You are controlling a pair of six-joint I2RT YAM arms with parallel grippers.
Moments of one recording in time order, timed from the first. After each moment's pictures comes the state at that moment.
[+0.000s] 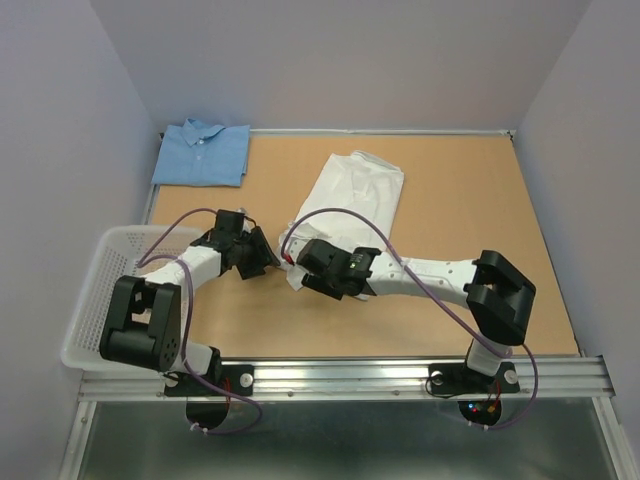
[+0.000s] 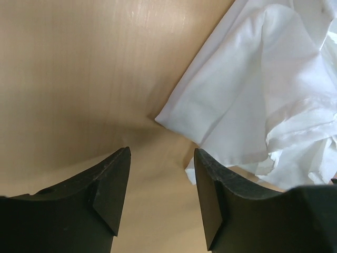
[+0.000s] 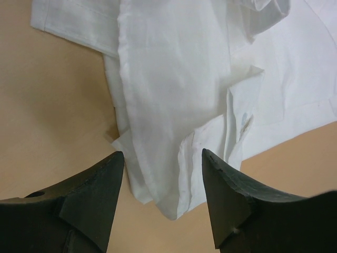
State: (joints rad) left arm -0.23 1.39 0.67 -0.27 0.23 -0.67; right arm 1.09 1.73 1.22 -0.53 0.42 -0.18
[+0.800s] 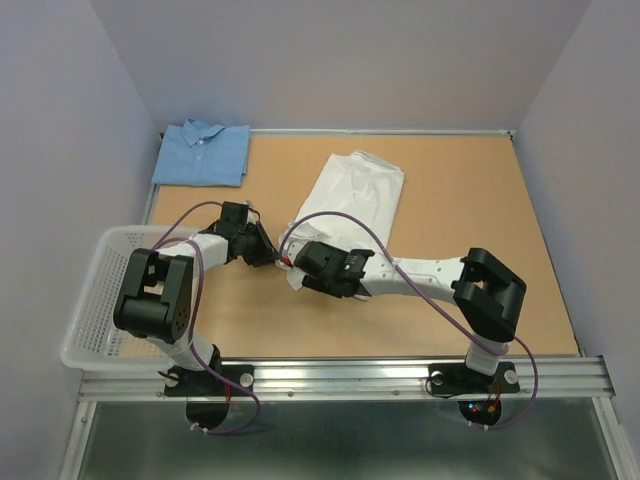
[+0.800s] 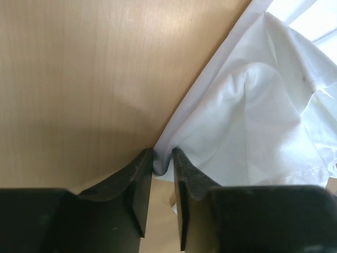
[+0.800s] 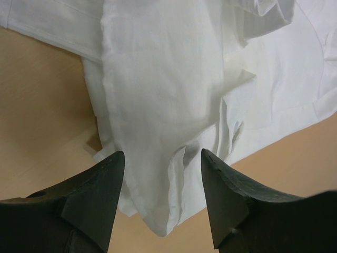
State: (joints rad) left arm -0.23 1.57 0.74 -0.16 0.27 -0.67; right arm 1.10 1.79 1.21 -0.49 0.50 -0.25
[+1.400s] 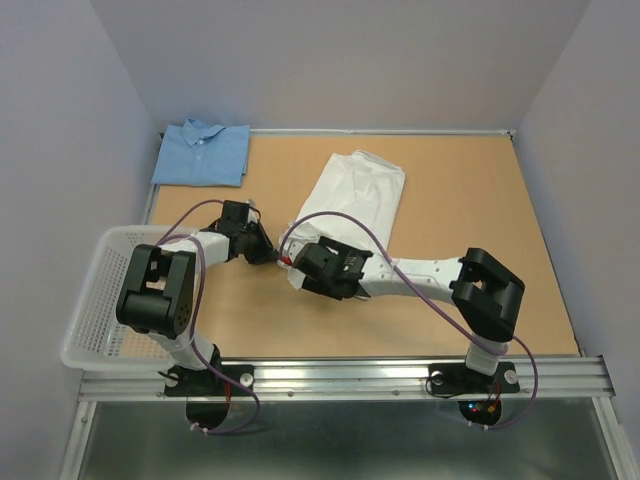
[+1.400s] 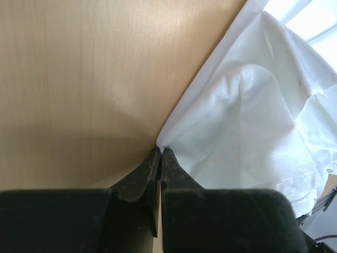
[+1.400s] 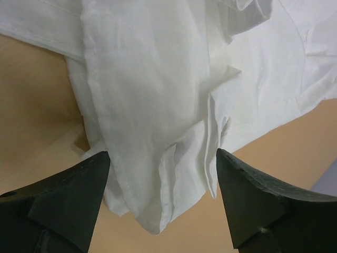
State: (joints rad) left arm -0.22 1.62 0.76 -0.13 0.31 -0.66; right arm 1.10 1.79 1.21 -0.49 0.56 -0.26
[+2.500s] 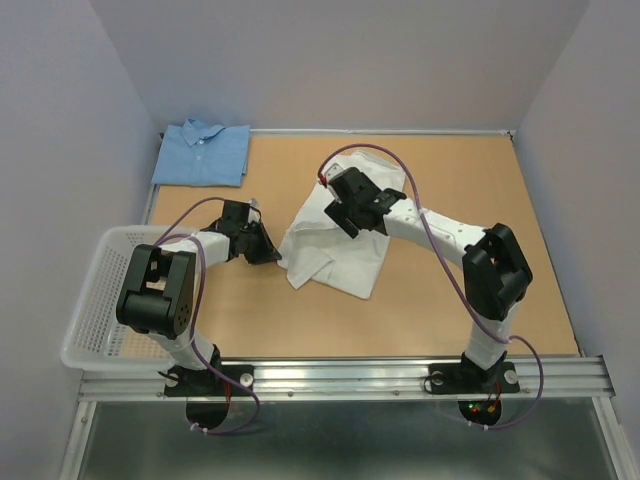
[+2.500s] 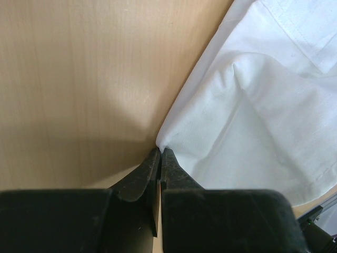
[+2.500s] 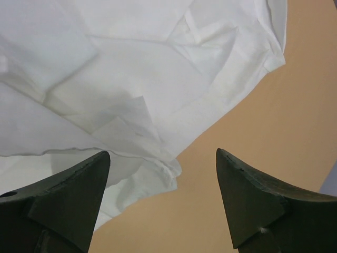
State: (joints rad) left arm -0.22 1.61 0.76 -0.14 0.32 -0.59; right arm 0.72 1.85 1.44 -0.50 0.49 -0.23
